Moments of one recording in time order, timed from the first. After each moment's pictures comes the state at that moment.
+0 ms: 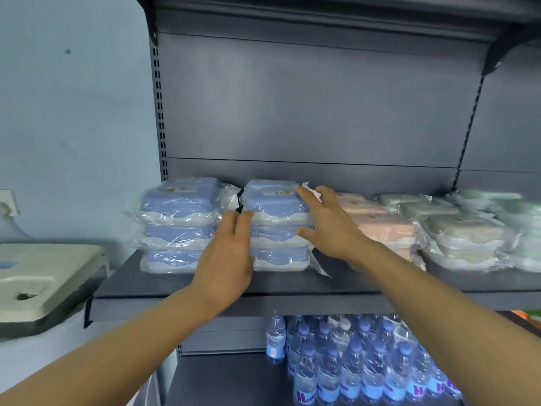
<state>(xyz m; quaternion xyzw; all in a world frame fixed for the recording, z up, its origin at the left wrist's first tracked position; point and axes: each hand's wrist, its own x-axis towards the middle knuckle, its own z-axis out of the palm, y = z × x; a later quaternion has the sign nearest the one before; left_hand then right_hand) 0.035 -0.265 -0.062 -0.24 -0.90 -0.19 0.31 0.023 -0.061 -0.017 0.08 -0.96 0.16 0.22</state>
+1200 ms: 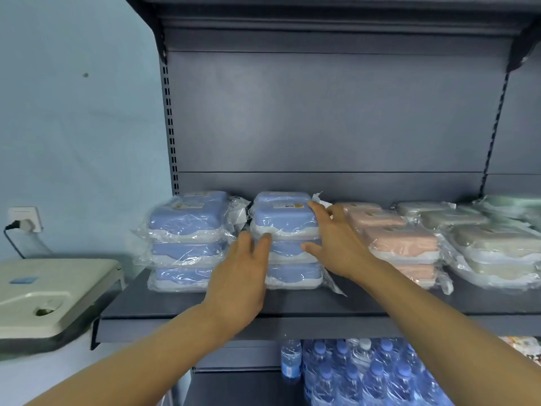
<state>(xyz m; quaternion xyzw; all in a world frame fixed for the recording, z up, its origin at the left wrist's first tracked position) 0.034 -0.254 -0.058 -0.21 -0.94 -0.05 0.27 0.006 -0.063 -0.026 0.05 -0.96 0.14 0.24</state>
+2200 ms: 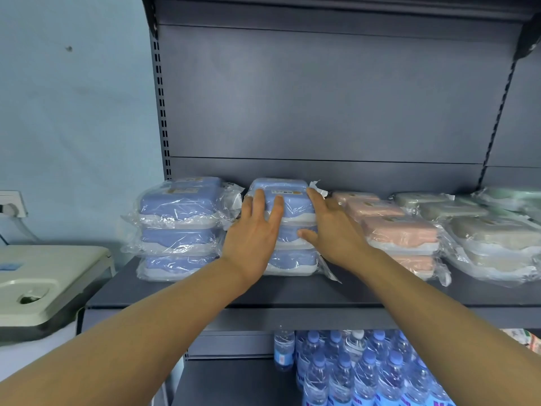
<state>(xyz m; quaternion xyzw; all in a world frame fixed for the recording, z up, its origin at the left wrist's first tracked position) -0.005 -0.225 -0.039 -0.20 -0.93 0.06 0.29 -0.006 -0.064 -0.029 0.04 -0.96 0.10 0.24</state>
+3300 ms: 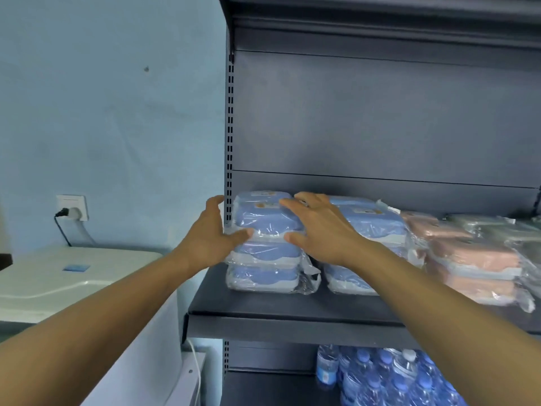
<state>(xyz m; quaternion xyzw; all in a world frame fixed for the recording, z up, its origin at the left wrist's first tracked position) -0.020 -0.423 -0.018 -0.12 -0.86 -0.46 0.16 -0.001 -0.222 0.012 0.17 -0.96 0.04 0.21</state>
